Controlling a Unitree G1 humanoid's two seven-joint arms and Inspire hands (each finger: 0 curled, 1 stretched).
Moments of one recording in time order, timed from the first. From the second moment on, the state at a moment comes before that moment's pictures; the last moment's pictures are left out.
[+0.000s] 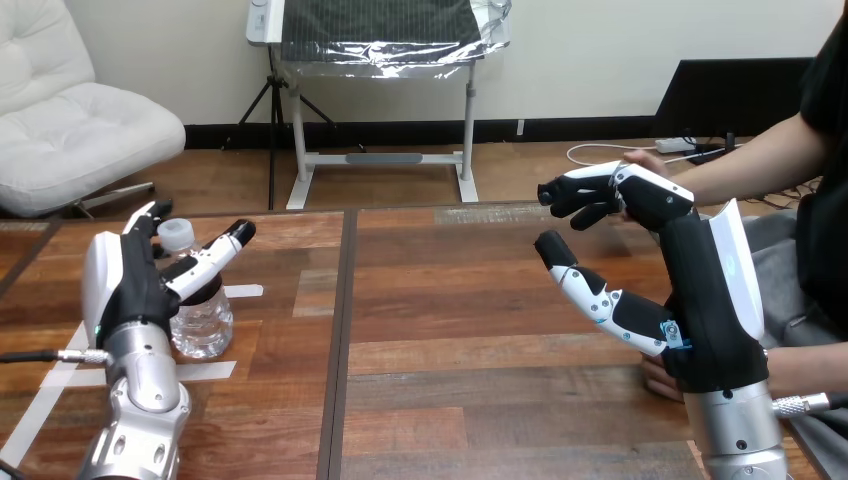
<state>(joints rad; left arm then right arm) -0.44 0.31 0.06 0.75 0.25 -0.03 0.33 -0.01 -0.19 -0.05 0.16 -0.32 -0.82 -0.12</state>
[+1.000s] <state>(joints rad) -0.38 0.29 0.05 0.63 0.24 -0.04 0.30 -0.01 -0.19 -0.05 0.16 -0.31 -0.82 -0.12</state>
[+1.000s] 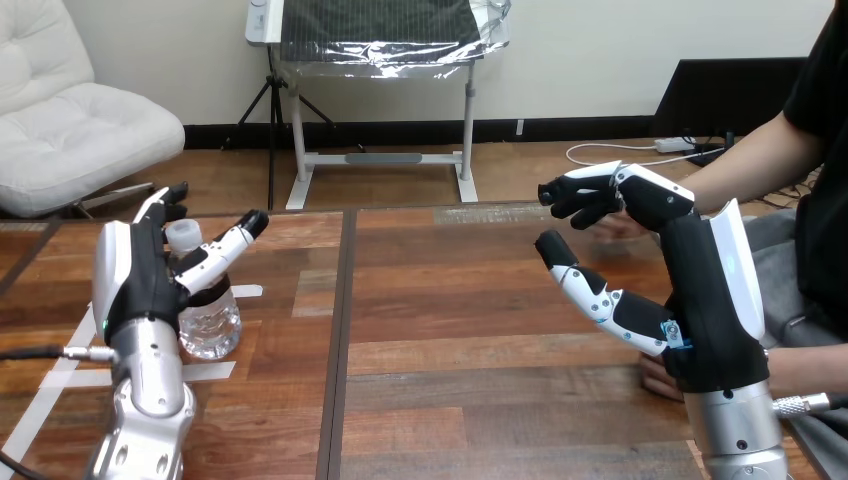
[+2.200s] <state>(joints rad) -0.28 0.24 0.04 0.48 0.24 -0.01 0.26 -0.01 -0.19 -0.04 0.16 -0.32 -0.82 -0.12</state>
